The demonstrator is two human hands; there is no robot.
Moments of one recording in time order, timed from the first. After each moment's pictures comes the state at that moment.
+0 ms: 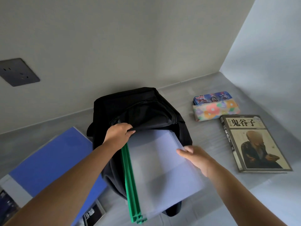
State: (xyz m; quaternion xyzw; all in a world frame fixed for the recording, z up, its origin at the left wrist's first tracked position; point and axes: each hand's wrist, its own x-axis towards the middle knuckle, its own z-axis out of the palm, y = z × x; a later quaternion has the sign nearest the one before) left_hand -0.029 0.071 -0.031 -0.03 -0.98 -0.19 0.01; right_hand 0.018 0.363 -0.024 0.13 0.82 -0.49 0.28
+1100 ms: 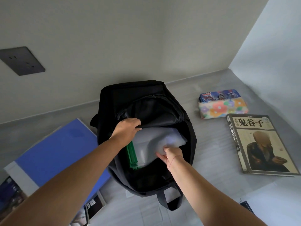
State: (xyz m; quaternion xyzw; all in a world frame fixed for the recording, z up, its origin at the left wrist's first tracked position) left_hand -0.026 0.083 -0.034 -0.08 -0.97 -0.21 -0.01; right_hand 0.005 0.266 -0.068 0.44 0.43 -0.76 0.20
